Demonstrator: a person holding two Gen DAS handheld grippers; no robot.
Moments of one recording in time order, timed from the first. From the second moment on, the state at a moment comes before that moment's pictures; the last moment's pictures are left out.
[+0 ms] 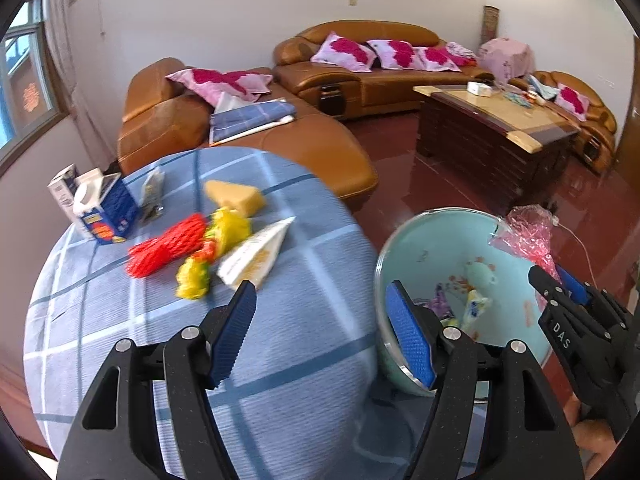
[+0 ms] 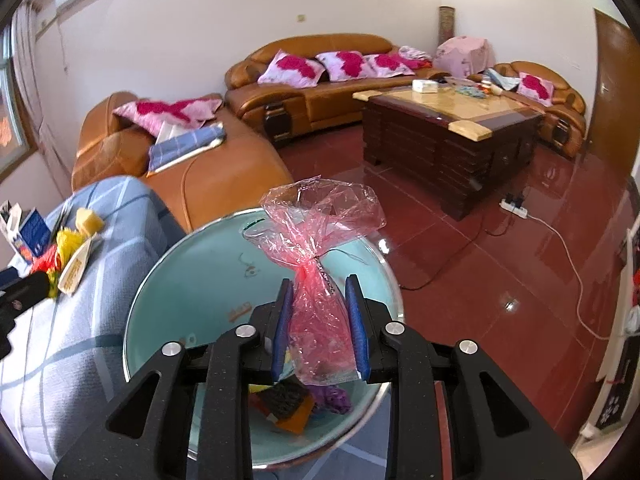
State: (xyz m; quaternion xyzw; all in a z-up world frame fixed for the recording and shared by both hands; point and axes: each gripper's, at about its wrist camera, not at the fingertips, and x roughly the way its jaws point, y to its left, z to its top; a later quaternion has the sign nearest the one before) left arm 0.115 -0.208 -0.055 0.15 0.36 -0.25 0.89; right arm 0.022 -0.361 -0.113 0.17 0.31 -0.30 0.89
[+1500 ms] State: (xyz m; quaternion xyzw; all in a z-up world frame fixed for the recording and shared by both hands) left arm 0.151 -0.076 -0.051 0.08 0.37 -0.14 0.91; right arm 0.060 -0.244 -0.062 0.10 0.28 -0.22 0.93
